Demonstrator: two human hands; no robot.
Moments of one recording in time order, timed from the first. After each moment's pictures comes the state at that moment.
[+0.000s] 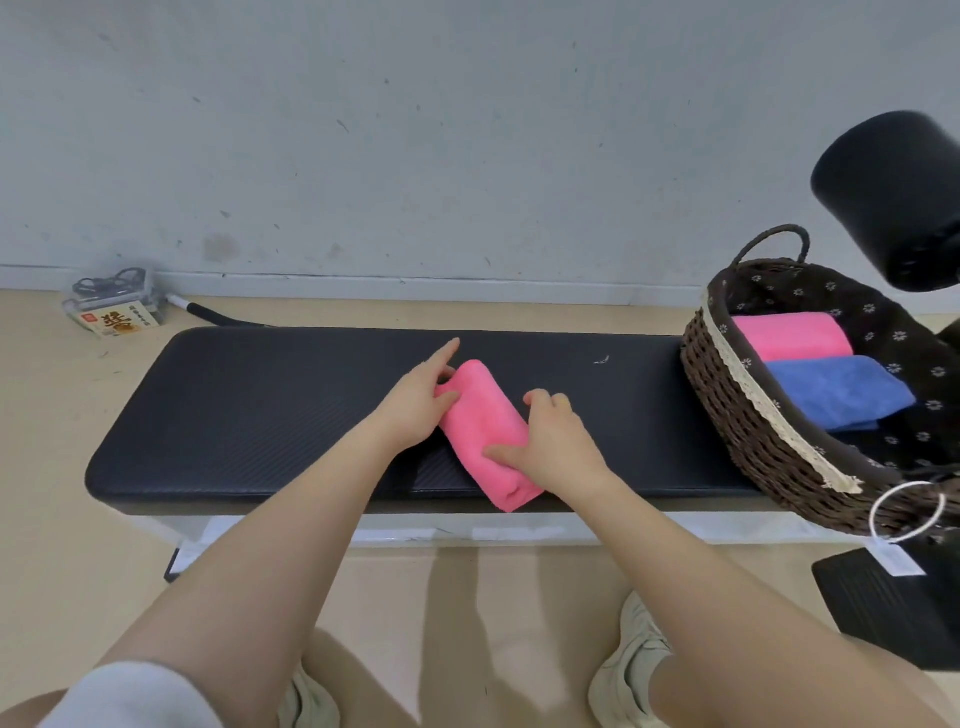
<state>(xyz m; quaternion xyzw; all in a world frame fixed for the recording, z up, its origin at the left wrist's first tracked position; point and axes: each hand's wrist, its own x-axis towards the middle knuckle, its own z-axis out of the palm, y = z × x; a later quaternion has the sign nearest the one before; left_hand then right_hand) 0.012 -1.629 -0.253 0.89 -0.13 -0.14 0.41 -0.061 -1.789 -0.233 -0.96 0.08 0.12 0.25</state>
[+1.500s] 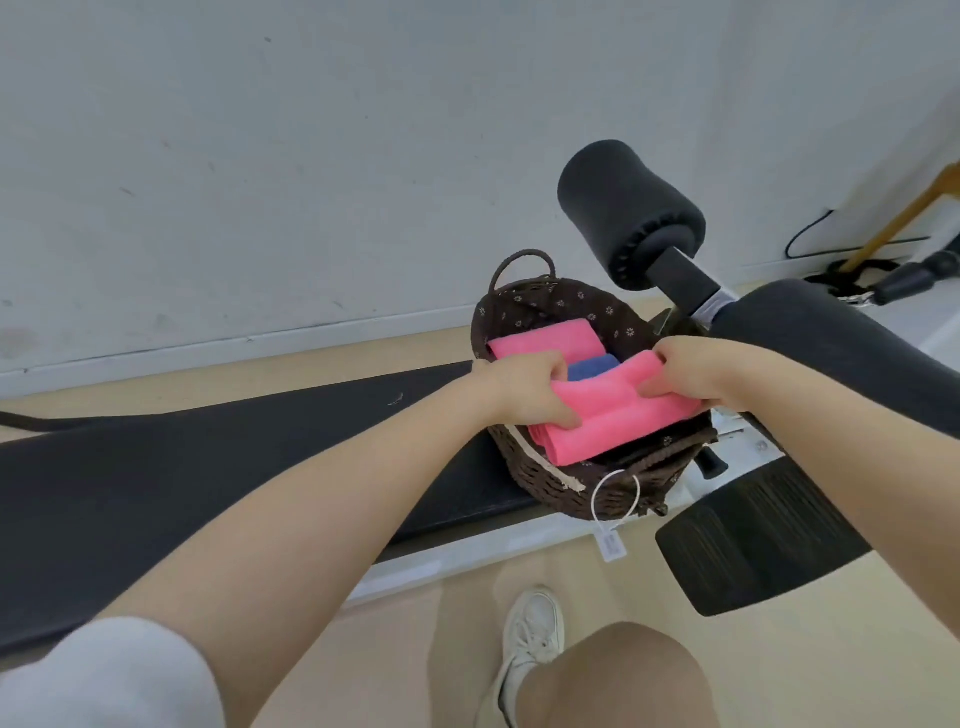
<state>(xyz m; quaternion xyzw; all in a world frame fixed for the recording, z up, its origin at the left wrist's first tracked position) -0.043 -1.931 -0.132 0.87 -0.36 -0.25 0.23 -0.112 -2.100 -0.104 -0.91 0.30 0.19 0.22</state>
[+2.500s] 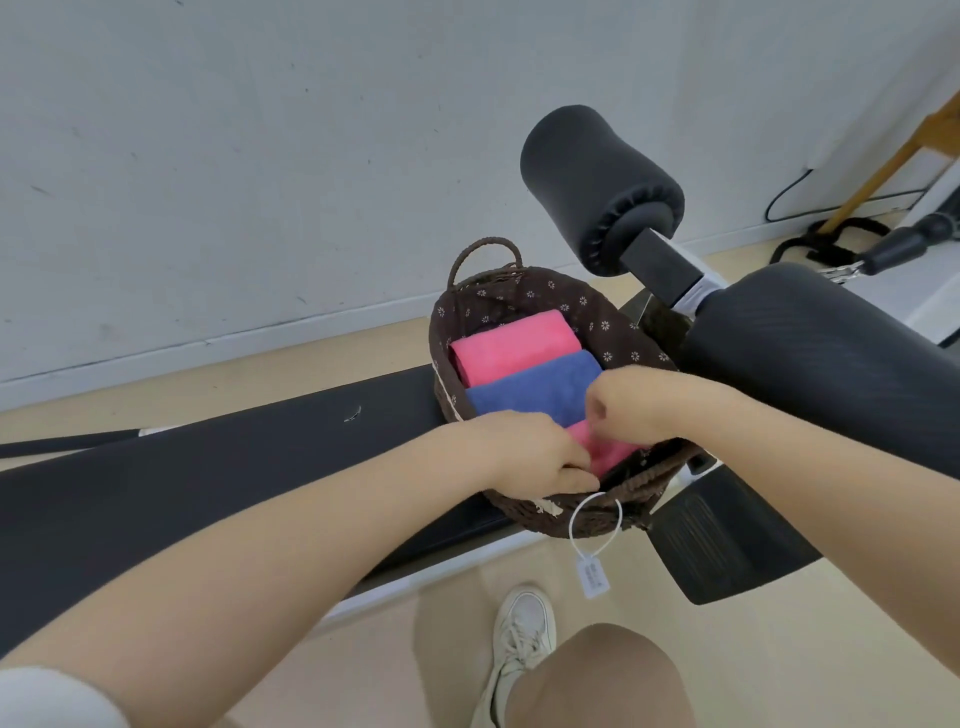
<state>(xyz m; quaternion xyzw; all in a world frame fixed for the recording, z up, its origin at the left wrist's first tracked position) -0.051 -1.962 -0.163 0.77 -0.58 -0.26 0.02 -0.093 -2.090 -0.137 -0.94 0.14 0.31 -0.03</state>
